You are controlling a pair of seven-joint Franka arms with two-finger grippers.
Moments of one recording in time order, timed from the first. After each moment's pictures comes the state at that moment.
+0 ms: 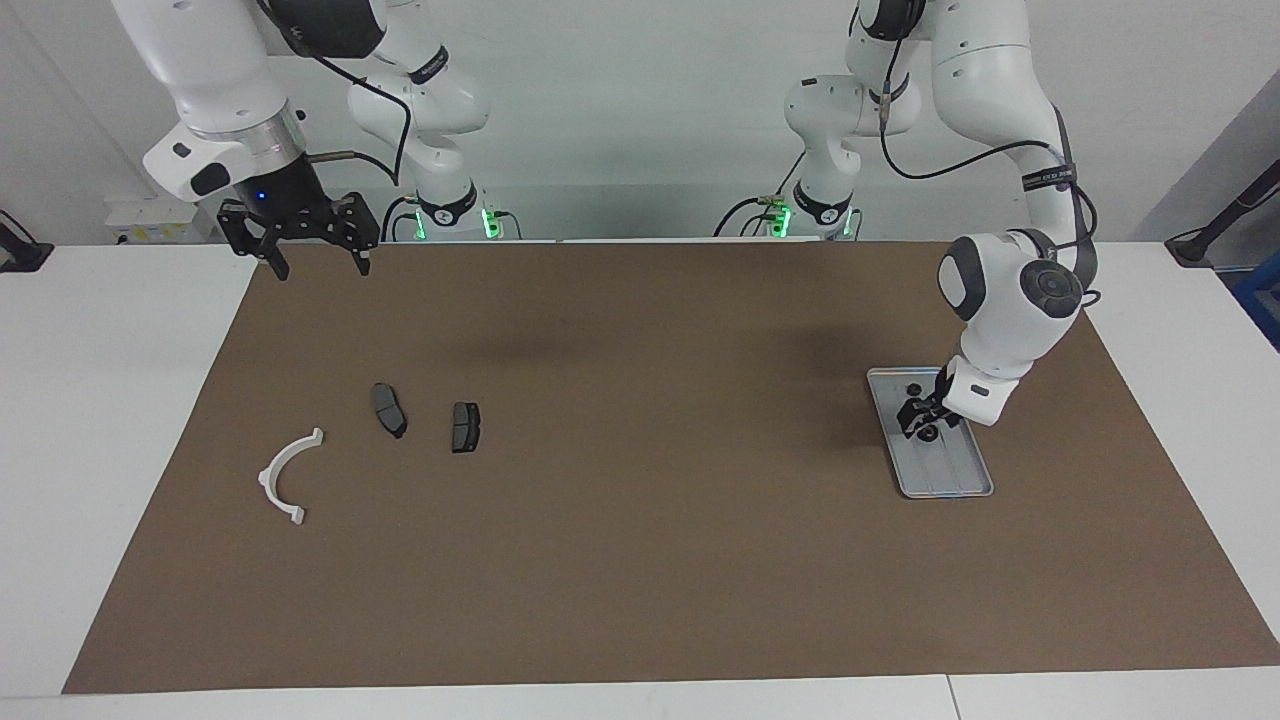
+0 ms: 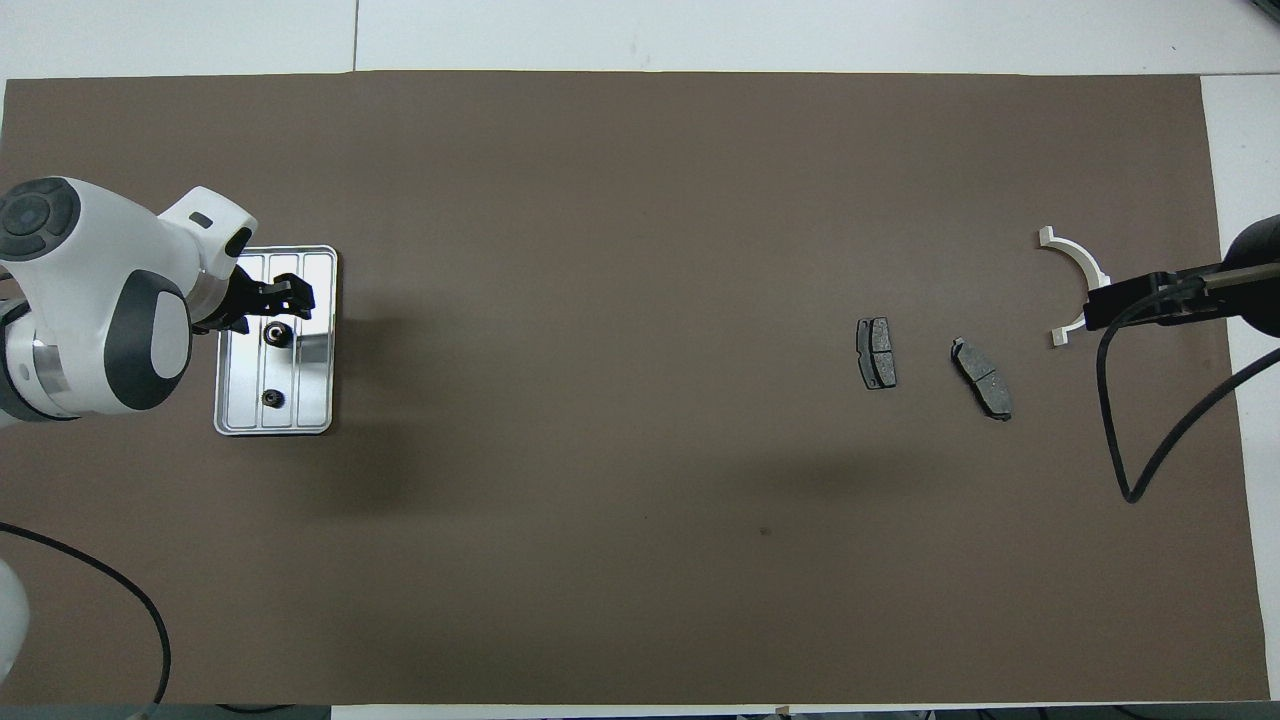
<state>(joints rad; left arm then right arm) -0.09 0.29 0.07 -1.96 -0.02 2.22 -0.17 0.02 -0.06 0.00 -1.65 -0.01 1.61 -0.04</state>
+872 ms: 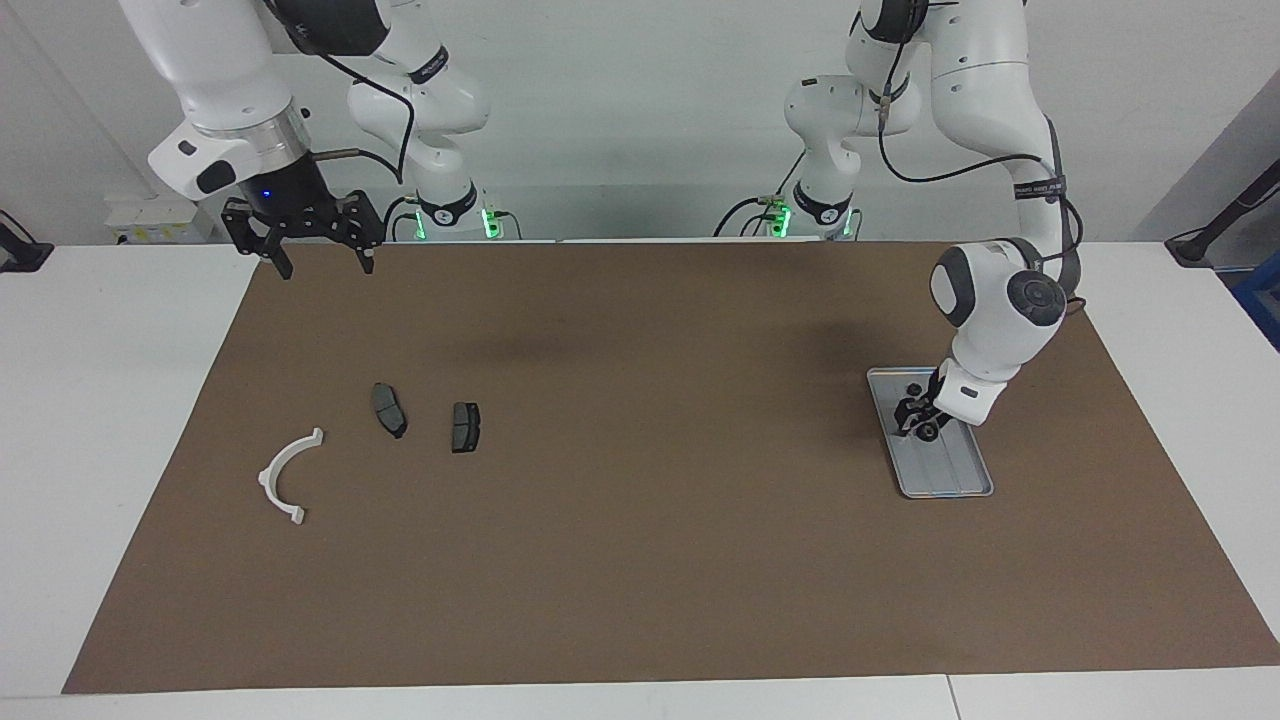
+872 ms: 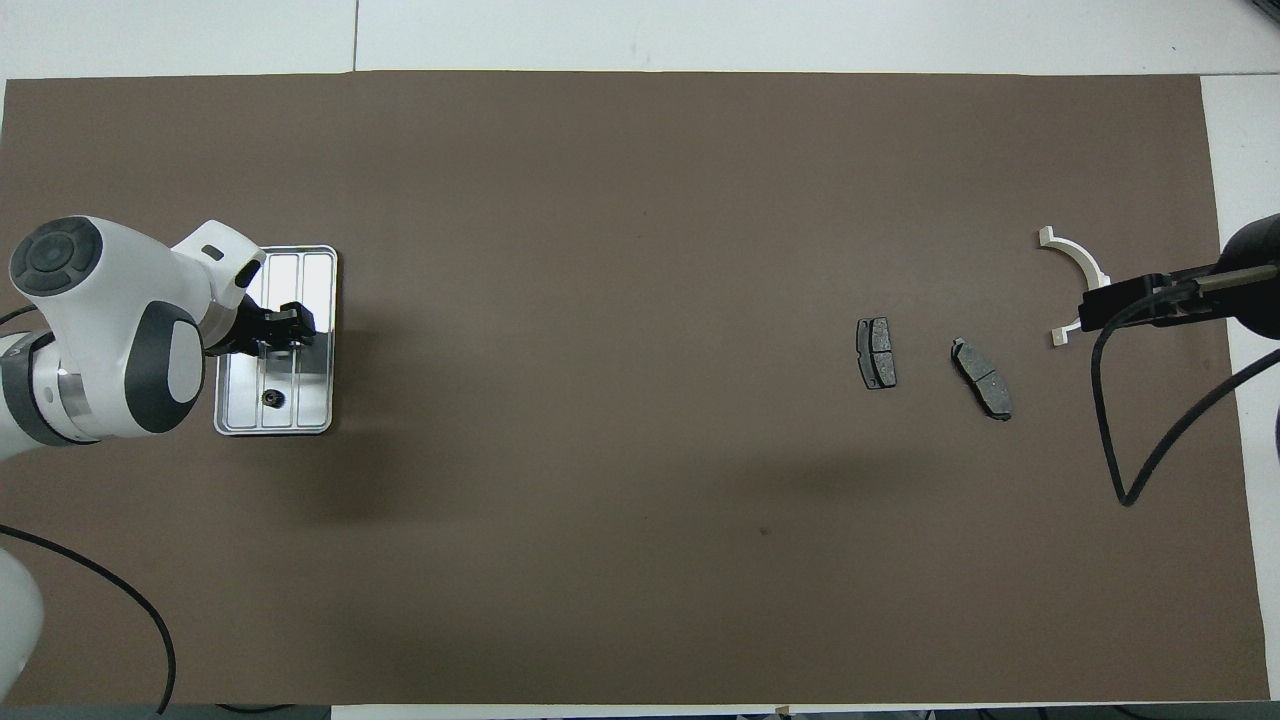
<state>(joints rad) -0.09 0.29 0.08 -2.04 -0.02 2.30 -0.13 0.02 -0.06 0.01 -1.65 -0.01 1.61 -0.04</state>
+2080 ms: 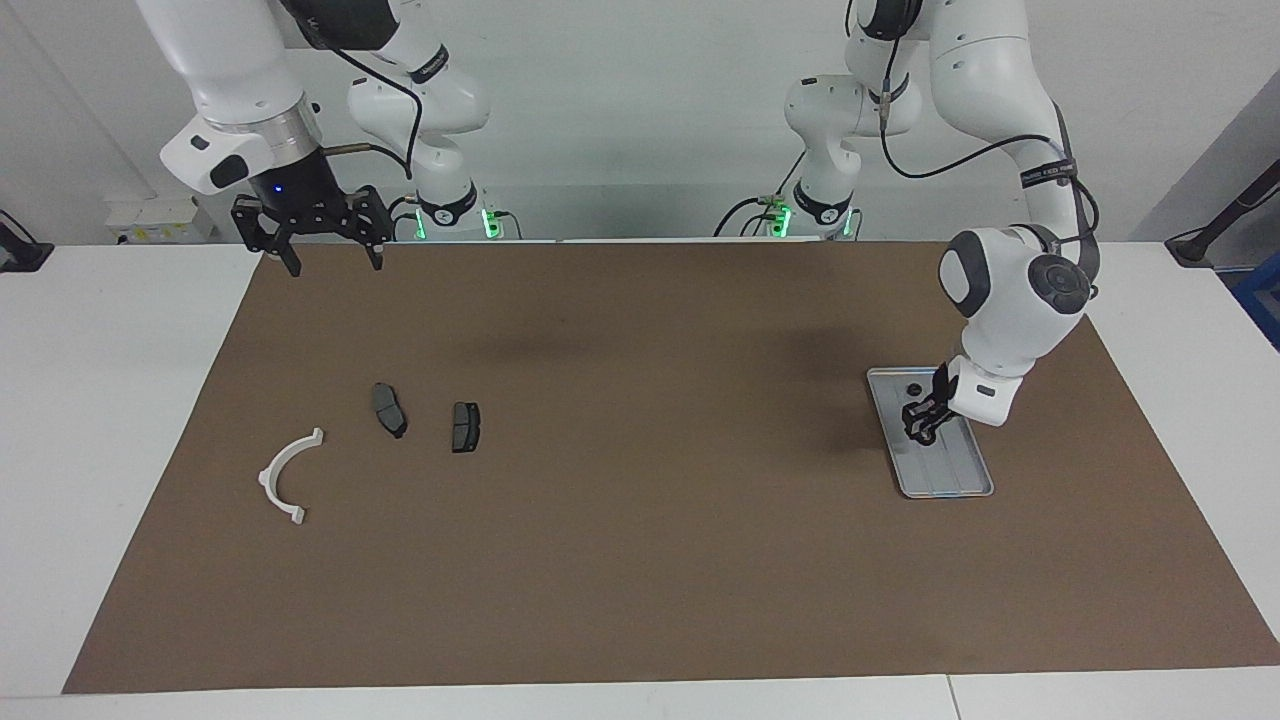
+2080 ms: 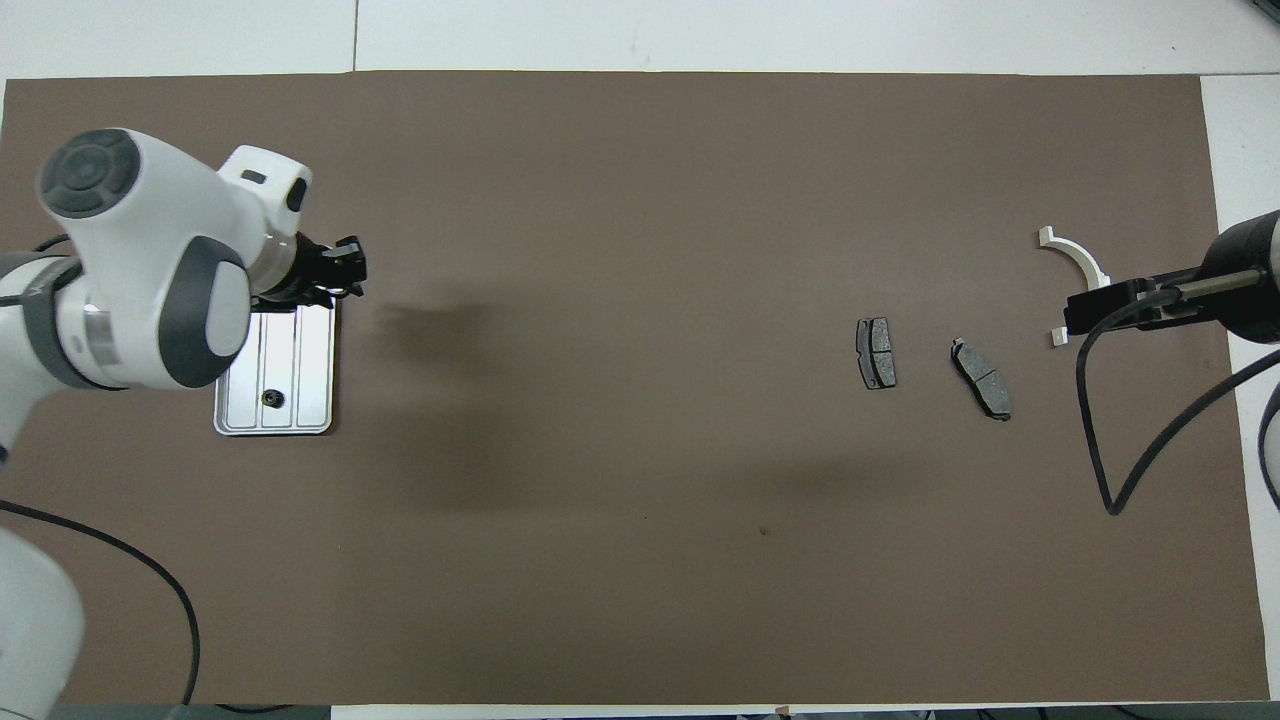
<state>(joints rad) -0.30 0.29 0.06 -1.82 -0.08 2.12 -0.59 0.05 -0.07 0.01 -1.65 -0.01 1.61 -0.04</state>
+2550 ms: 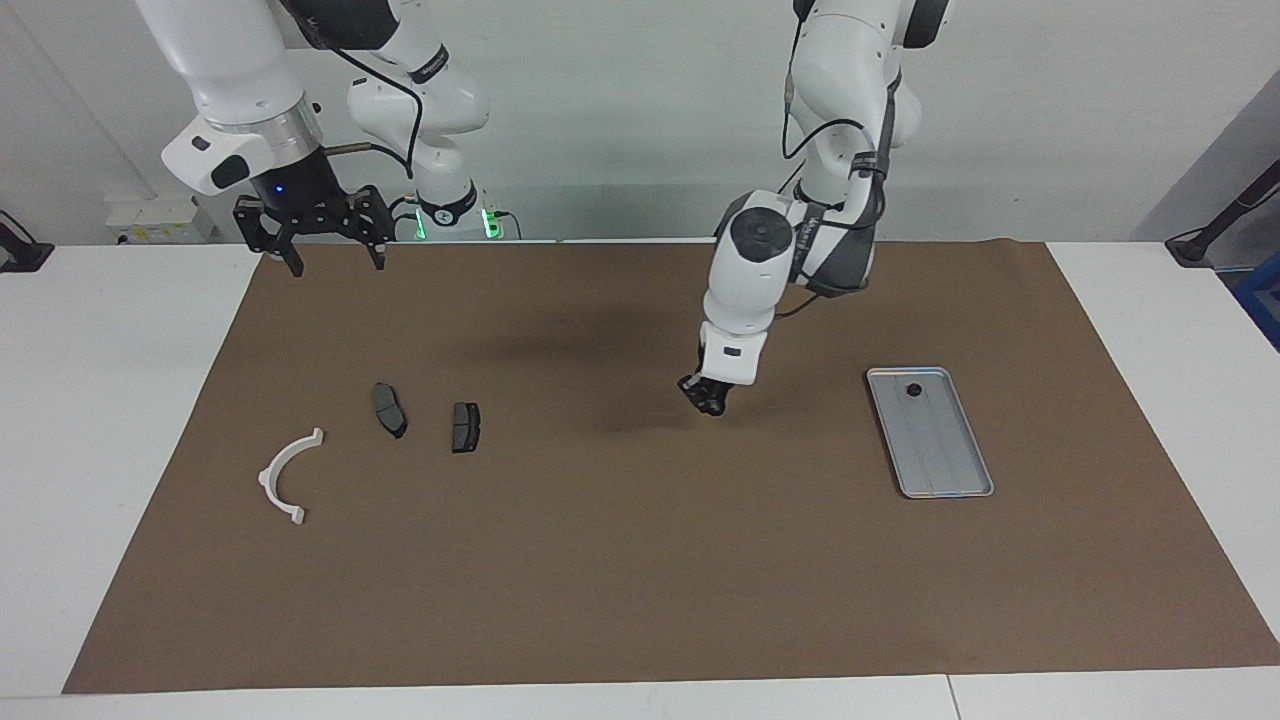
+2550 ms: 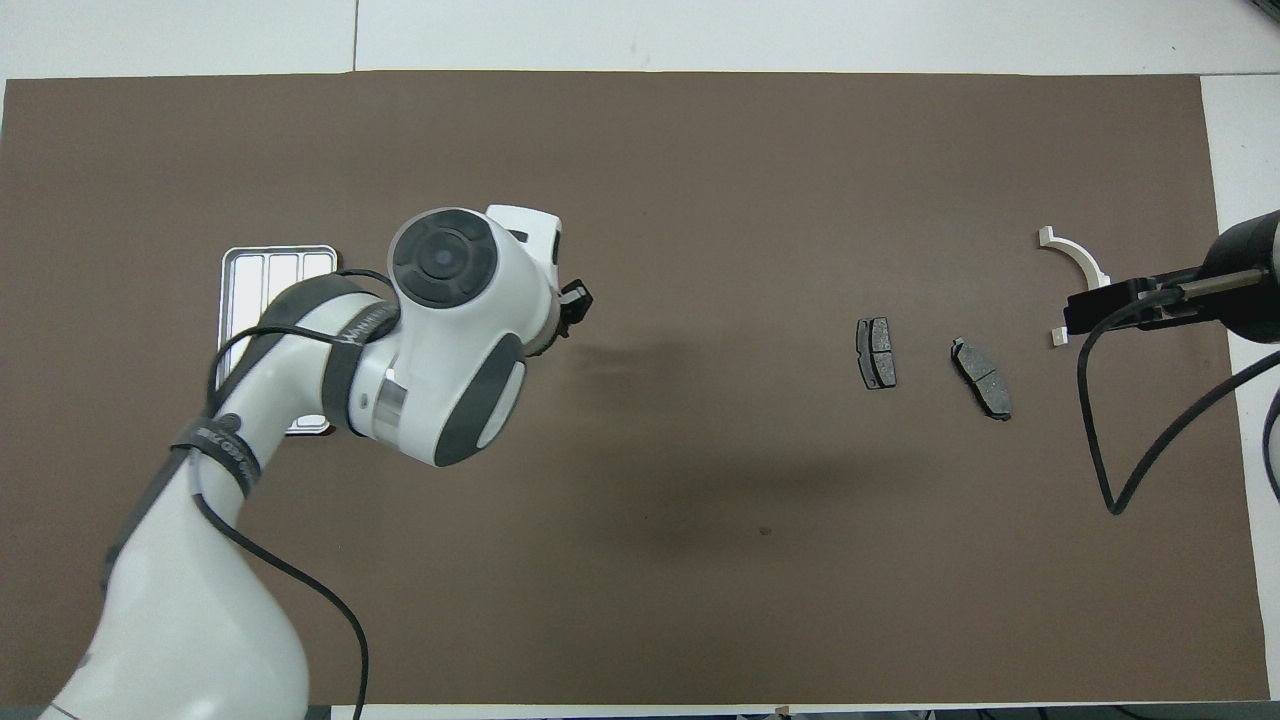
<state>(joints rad) -0.67 0.36 0.05 -1.80 -0.08 2.21 -1.08 0.05 -0.07 0.01 -1.65 0.00 1.61 -0.04</state>
